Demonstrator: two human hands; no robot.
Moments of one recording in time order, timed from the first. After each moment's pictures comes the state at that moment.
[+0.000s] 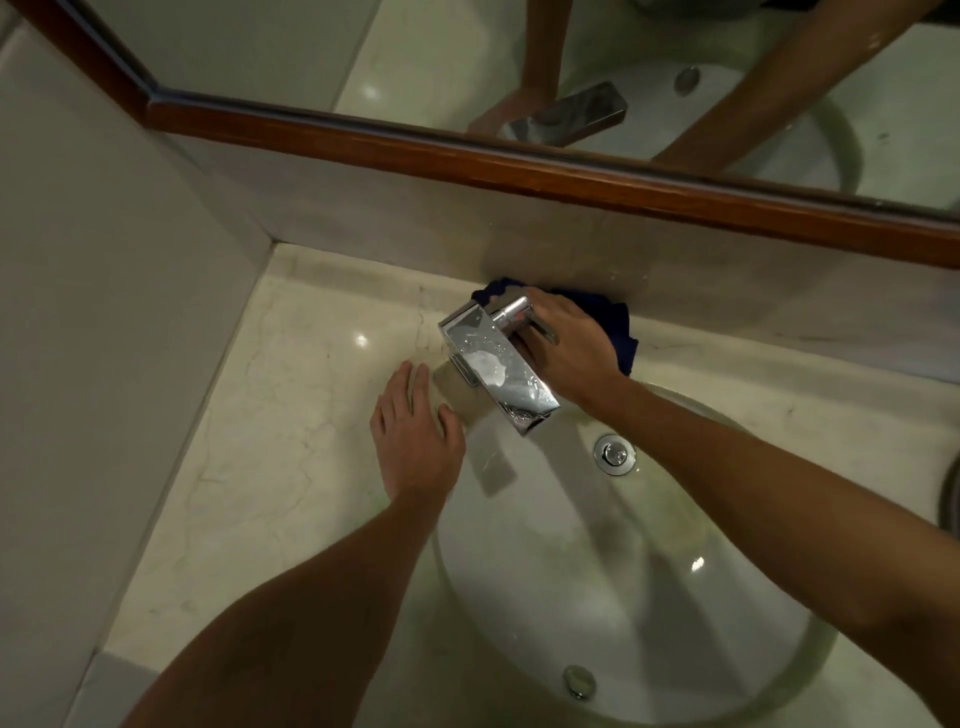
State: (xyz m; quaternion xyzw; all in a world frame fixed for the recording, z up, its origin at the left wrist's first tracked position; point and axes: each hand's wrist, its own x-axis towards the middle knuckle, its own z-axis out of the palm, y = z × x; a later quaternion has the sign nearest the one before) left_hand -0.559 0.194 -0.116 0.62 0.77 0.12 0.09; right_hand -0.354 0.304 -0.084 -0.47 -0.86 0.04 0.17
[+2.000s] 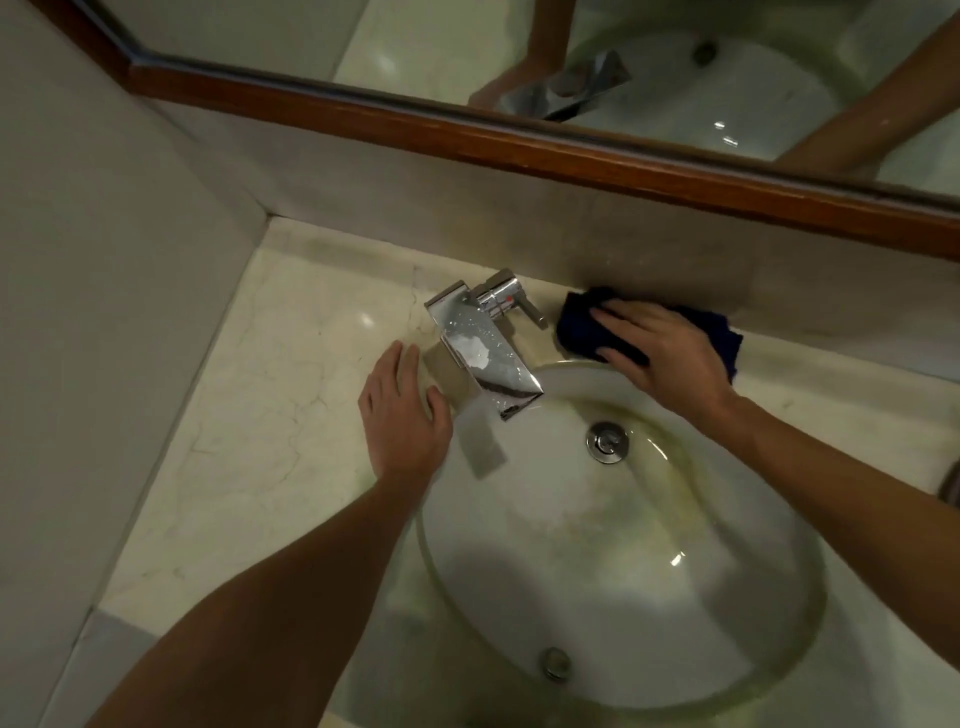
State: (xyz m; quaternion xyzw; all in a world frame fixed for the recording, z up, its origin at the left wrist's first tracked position) left_hand -0.559 0.195 -0.113 0.63 0.76 0.13 0.07; right_hand -0.232 0.280 -0.101 -0.49 -0.84 0.11 0.20
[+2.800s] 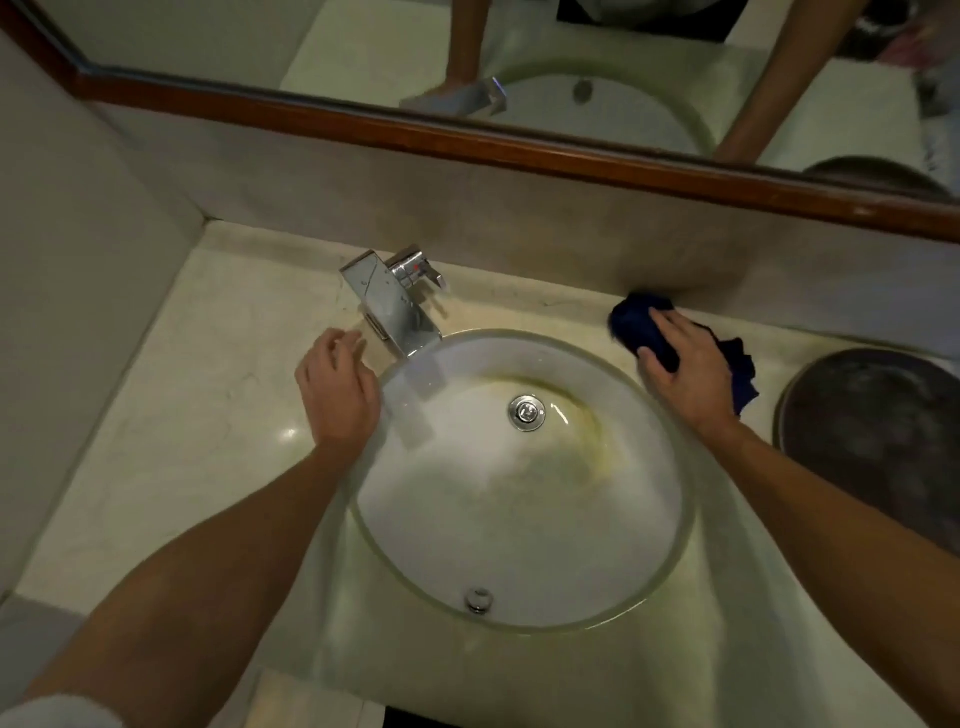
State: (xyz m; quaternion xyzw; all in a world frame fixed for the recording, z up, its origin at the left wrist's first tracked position) left_hand -0.538 0.179 -0.106 0.64 0.73 0.24 0.00; right_hand -0.098 0.176 -0.097 -0.71 -0.65 0.16 0.21
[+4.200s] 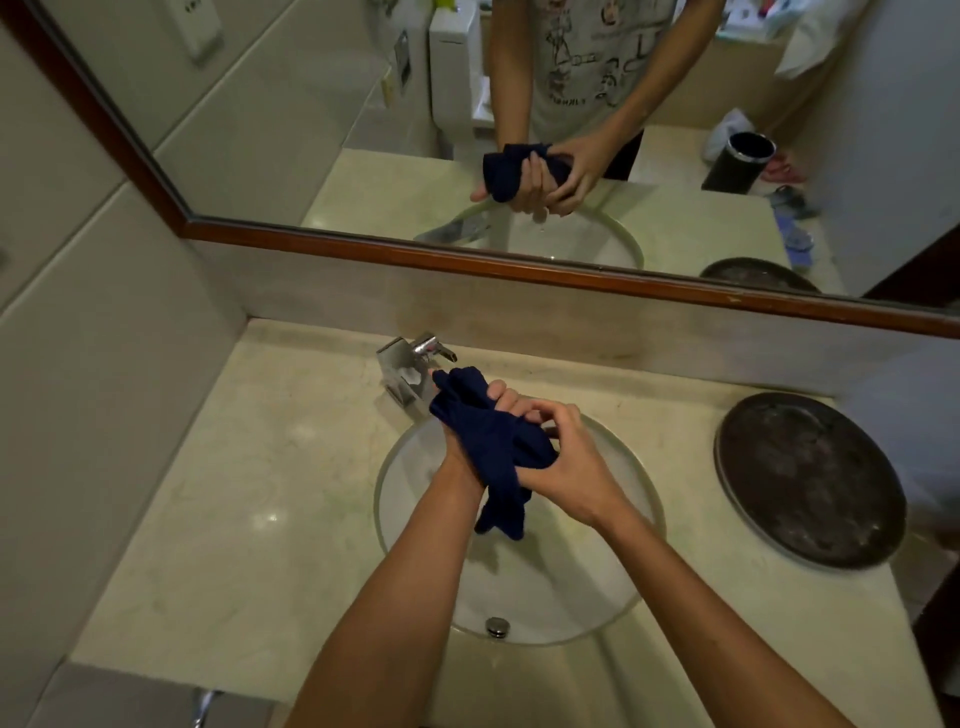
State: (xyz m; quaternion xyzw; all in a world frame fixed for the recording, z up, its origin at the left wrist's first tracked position) left_hand -0.393 0.138 0.008 0.01 0.25 0.44 0.86; right_hand -0.274 0.083 0.069 -0.62 -0.54 0.44 0.36
